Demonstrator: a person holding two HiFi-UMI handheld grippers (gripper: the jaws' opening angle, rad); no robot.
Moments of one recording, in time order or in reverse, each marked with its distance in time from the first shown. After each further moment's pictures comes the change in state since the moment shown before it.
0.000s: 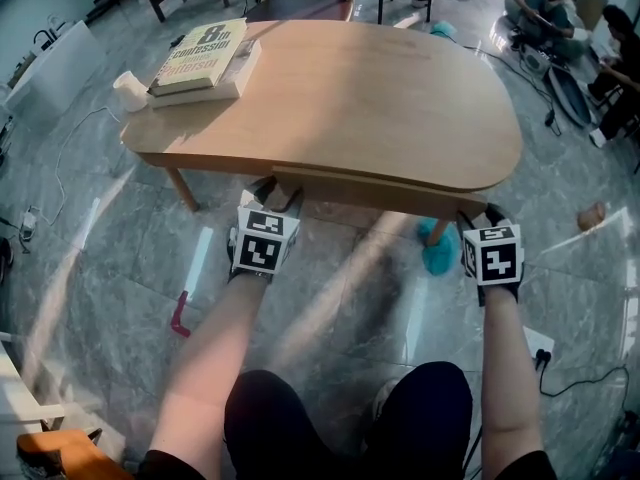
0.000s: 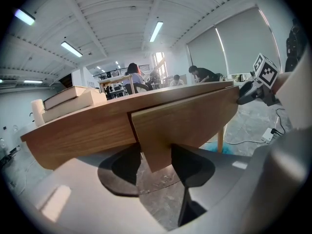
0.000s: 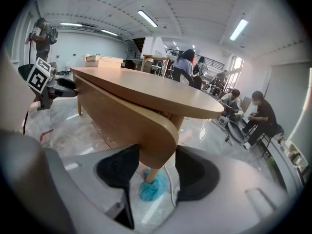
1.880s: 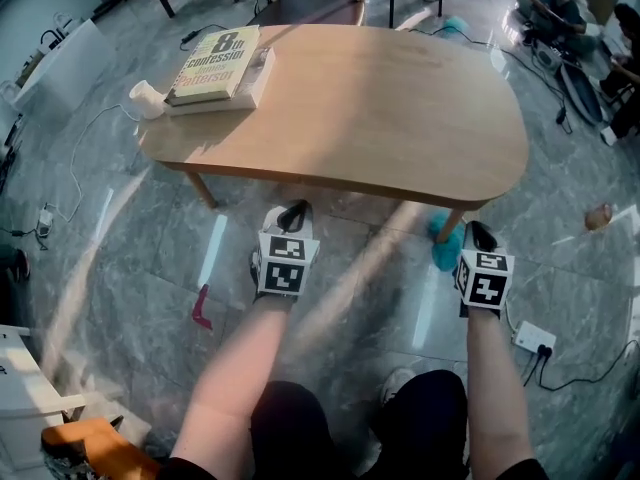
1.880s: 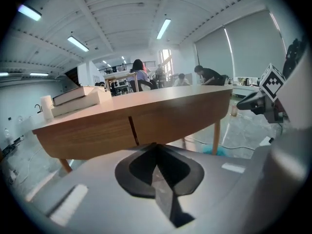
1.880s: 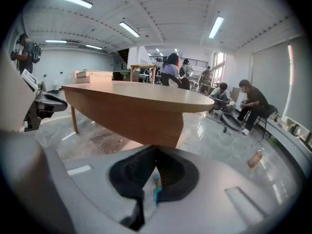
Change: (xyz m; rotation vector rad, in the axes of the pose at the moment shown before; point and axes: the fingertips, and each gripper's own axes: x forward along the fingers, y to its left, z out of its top) left arm -0.030 -0.011 0.016 -0.071 0.025 0.036; right arm -0.018 0.007 0.008 0.193 -0.109 -0.060
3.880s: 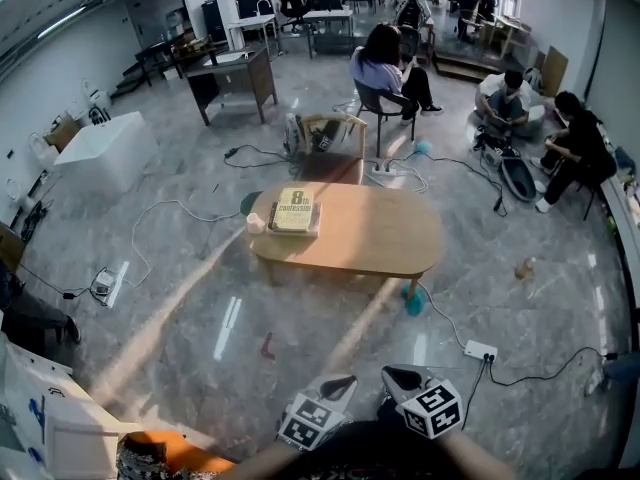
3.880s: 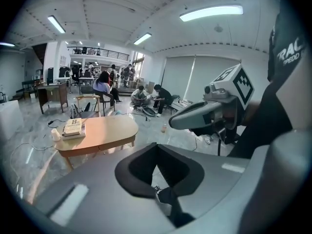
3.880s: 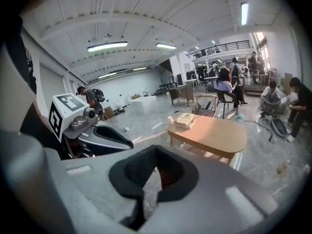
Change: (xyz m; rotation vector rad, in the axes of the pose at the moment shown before) left arm -0.684 -0.118 0.306 -0.063 0.073 -0.545; right arm -0.704 0.230 0.293 -0.011 0.023 0.695
